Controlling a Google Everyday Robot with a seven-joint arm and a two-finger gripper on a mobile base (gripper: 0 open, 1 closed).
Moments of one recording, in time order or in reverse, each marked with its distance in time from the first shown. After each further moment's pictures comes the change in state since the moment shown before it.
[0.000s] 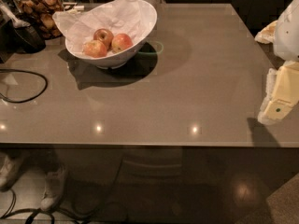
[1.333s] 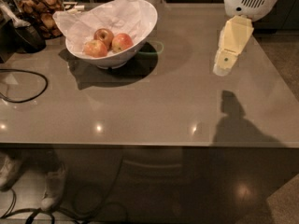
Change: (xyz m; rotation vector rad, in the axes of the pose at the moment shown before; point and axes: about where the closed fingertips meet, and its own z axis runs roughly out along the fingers) arm -0.063 -0.082 0.015 -0.009 0.090 0.105
